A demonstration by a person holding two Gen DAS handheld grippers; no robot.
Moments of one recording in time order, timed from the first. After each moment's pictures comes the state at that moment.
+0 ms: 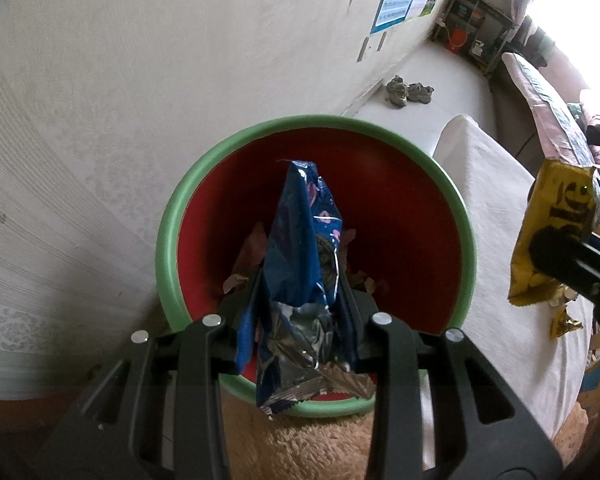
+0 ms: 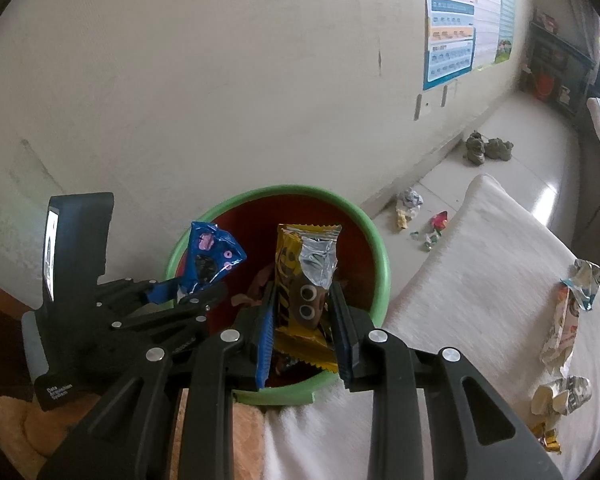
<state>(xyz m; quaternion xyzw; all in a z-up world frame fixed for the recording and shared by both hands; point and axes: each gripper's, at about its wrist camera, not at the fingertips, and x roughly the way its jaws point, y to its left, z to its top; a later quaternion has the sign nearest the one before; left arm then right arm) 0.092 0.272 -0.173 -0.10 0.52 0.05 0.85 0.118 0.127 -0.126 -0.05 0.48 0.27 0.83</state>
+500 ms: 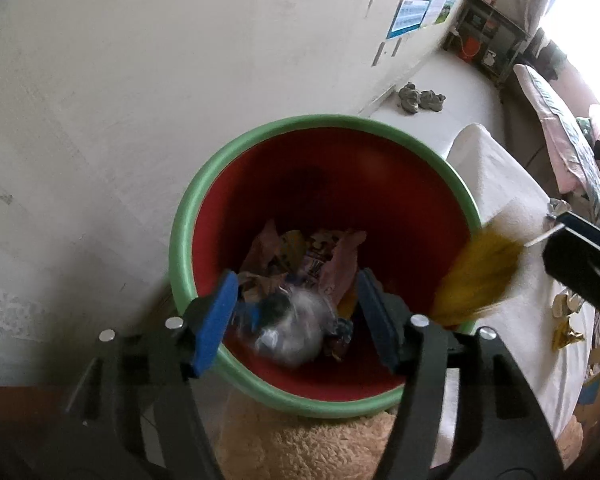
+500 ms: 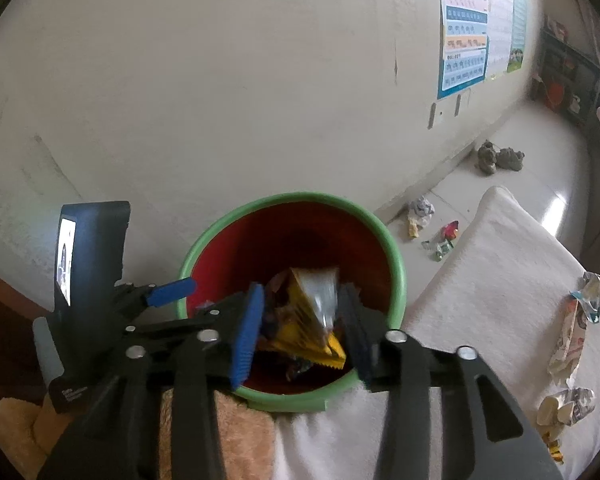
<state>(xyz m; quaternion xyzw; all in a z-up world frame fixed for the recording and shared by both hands) 0.088 0.282 -0.179 -0.12 0.51 0.07 0.85 0.112 0.135 -0.122 -0.05 0.47 0.30 0.83</state>
